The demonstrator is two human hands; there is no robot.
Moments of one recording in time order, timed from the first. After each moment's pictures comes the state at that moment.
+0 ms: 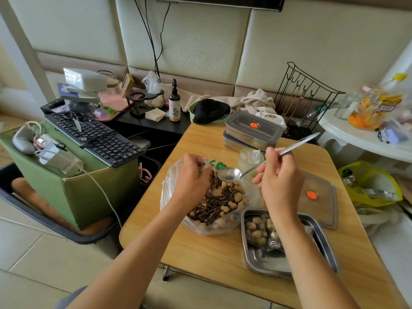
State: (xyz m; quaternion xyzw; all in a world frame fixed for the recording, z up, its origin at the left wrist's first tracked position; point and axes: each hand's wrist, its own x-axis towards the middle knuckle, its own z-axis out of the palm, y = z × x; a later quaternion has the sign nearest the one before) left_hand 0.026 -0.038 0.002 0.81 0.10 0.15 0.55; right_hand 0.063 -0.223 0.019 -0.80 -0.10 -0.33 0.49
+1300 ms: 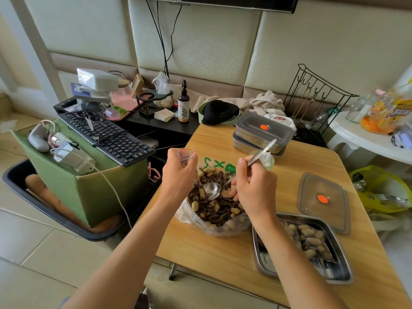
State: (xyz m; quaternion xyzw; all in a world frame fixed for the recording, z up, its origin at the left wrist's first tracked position) left_hand 0.019 0.004 0.011 0.74 0.20 0.21 0.60; right_hand 0.051 -0.167 0.002 -0.82 -0.19 -0.26 0.47
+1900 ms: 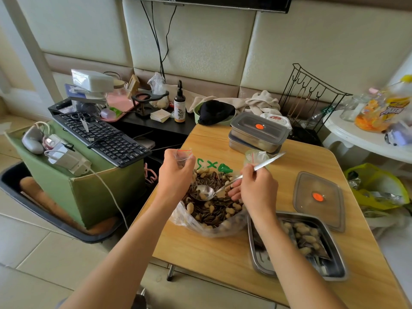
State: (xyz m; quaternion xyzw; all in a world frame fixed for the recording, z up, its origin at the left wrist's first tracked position) left_hand 0.019 0.003 0.008 0.75 0.20 0.21 0.59; right_hand 0.047 -0.174 0.008 -0.82 -0.03 -0.12 0.56
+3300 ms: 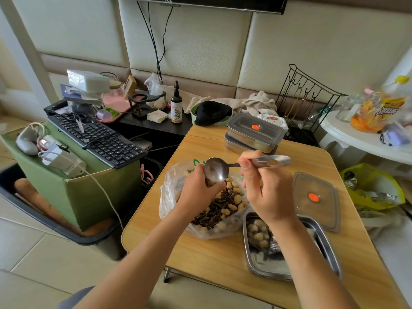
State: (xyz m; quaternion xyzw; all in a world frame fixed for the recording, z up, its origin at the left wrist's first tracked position) left_hand 0.031 -0.040 -0.017 0.87 0.09 0.10 0.48; right_hand 0.044 -0.208 0.038 -0.74 -0.37 -0.44 0.35
